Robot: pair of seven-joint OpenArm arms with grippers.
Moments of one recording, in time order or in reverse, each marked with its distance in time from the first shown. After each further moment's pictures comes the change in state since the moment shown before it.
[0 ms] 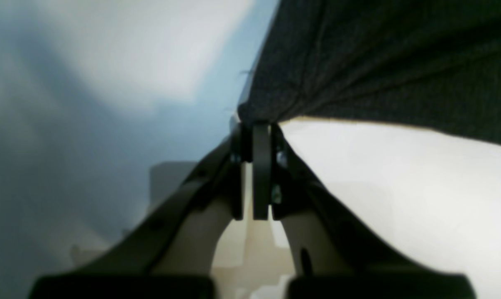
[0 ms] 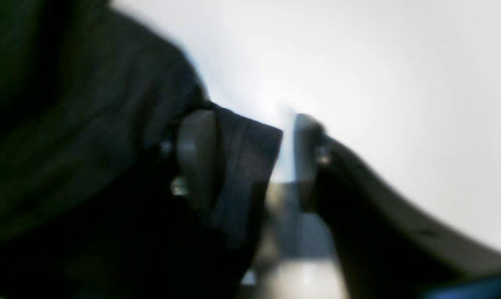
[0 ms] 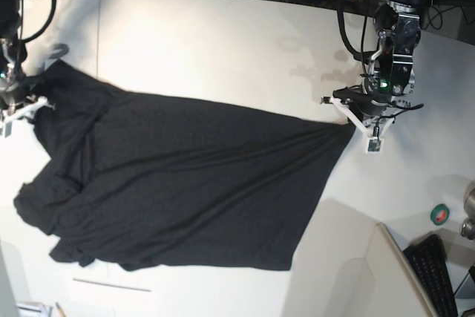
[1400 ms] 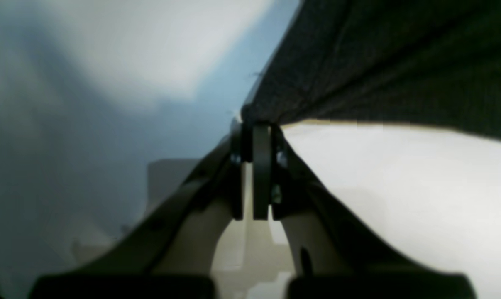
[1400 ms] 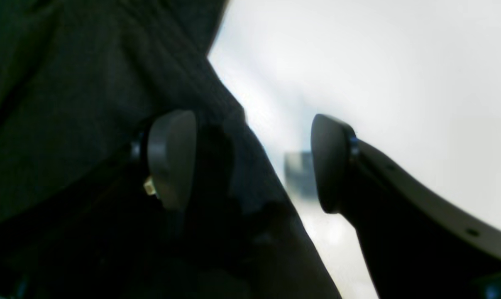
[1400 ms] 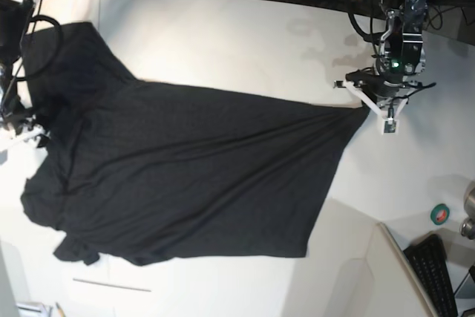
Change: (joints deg) left arm 6.5 -0.1 -5.2 4.6 -0.1 0.0 0.0; right arm 8.0 -6.7 22.9 6.0 -10.8 8.0 -22.5
